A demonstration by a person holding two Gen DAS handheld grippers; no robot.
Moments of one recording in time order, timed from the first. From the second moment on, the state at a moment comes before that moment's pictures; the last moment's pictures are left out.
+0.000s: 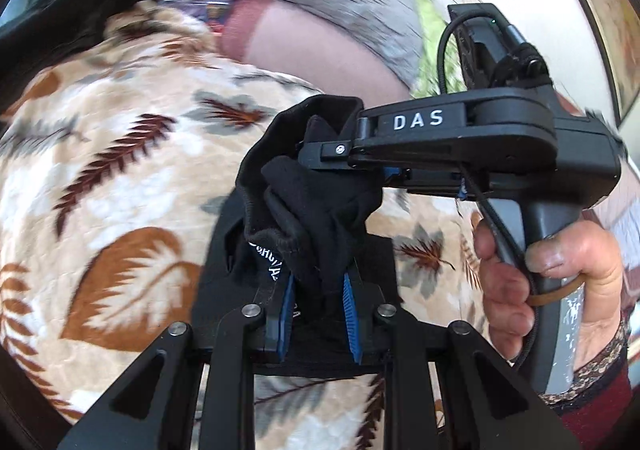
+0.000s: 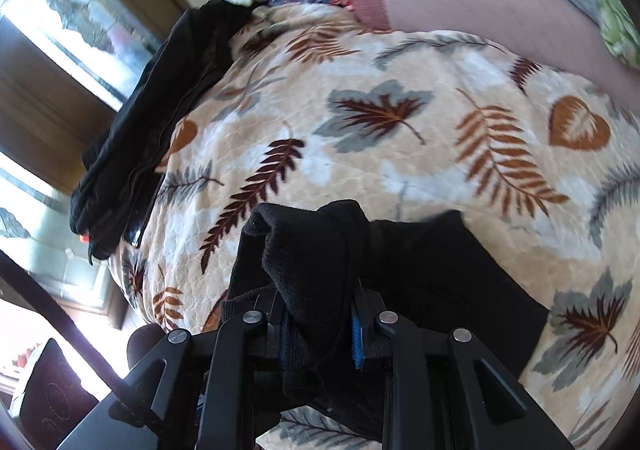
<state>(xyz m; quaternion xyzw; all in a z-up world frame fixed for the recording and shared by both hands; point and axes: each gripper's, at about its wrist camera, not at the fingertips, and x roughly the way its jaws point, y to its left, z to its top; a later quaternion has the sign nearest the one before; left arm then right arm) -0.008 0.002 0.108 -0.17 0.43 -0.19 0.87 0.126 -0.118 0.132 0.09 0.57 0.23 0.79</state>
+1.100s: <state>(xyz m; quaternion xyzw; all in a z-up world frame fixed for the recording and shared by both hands) 0.011 -0.014 0.089 -0.10 0.47 -0.22 0.85 0.050 -0.348 0.089 0.36 0.43 0.07 0.82</state>
